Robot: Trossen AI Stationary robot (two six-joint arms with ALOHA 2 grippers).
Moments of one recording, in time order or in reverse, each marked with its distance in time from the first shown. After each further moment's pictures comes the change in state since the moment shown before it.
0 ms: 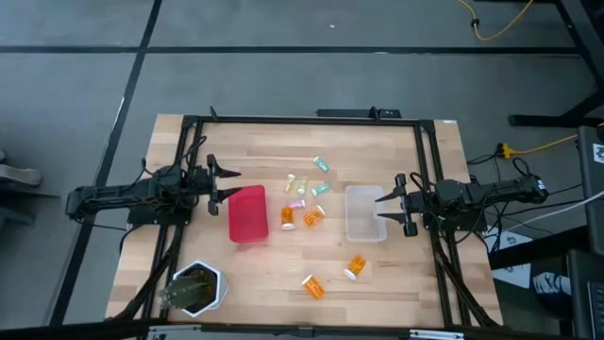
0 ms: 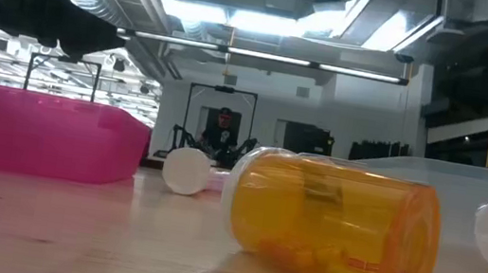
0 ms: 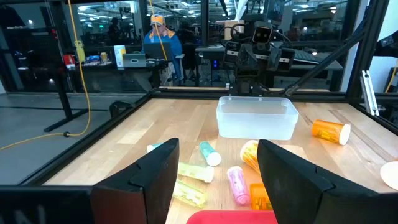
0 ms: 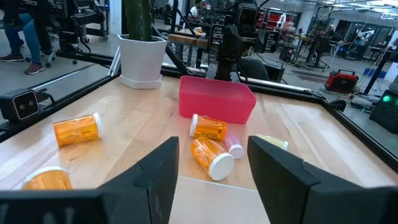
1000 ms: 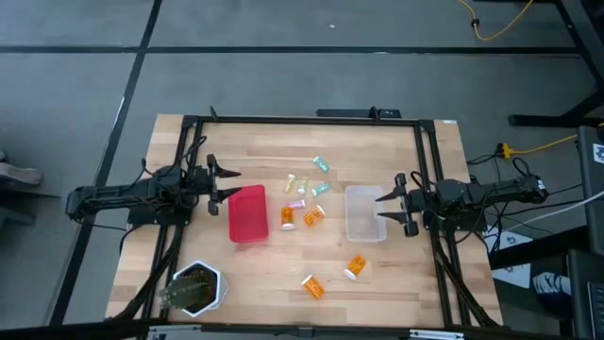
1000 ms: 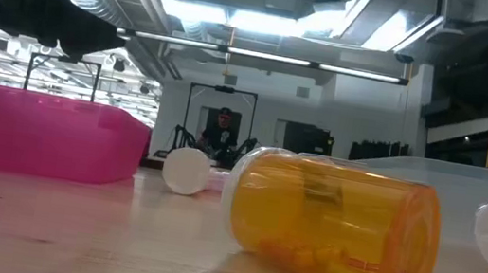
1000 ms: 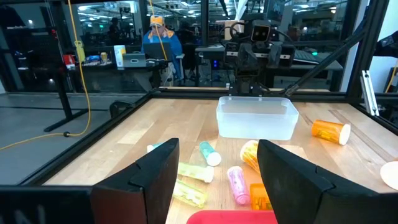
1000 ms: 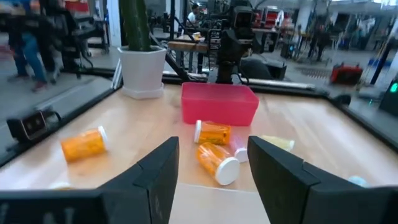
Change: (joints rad) left arm 0.000 0.000 0.000 0.000 0.000 0.000; right arm 0.000 0.000 0.000 0.022 0.001 0.095
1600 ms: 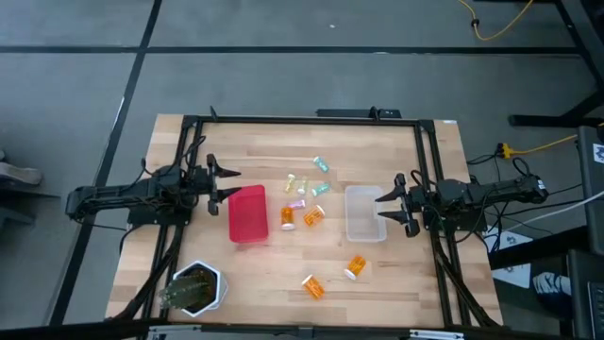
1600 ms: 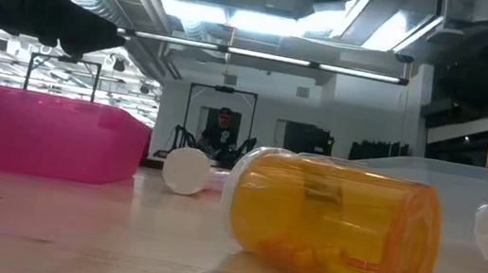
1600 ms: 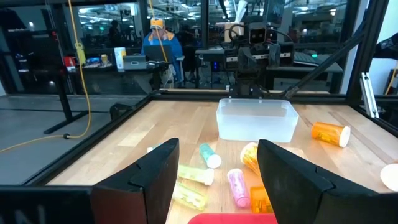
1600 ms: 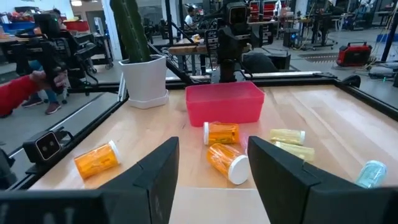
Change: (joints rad) left arm 0.000 0.000 0.000 0.013 0.000 0.001; right arm 0.000 0.000 0.000 0.008 0.001 0.122
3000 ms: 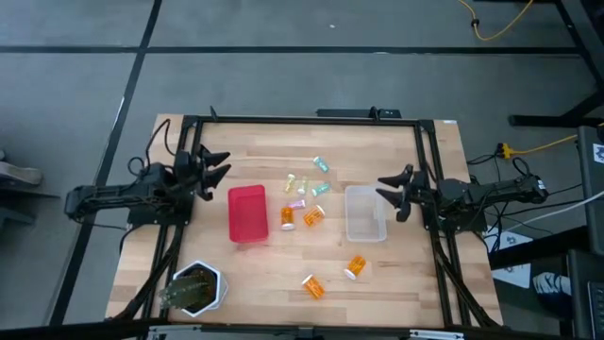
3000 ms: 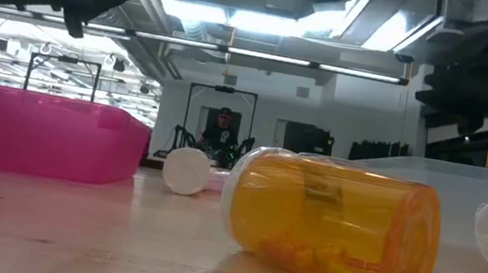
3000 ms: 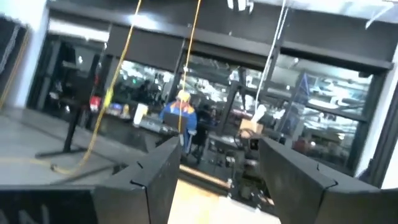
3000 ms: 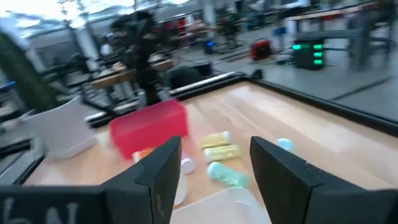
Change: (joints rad) left arm 0.000 0.027 0.000 0.371 -0.176 -0.299; right arm 0.000 0.000 0.000 0.023 0.395 0.198
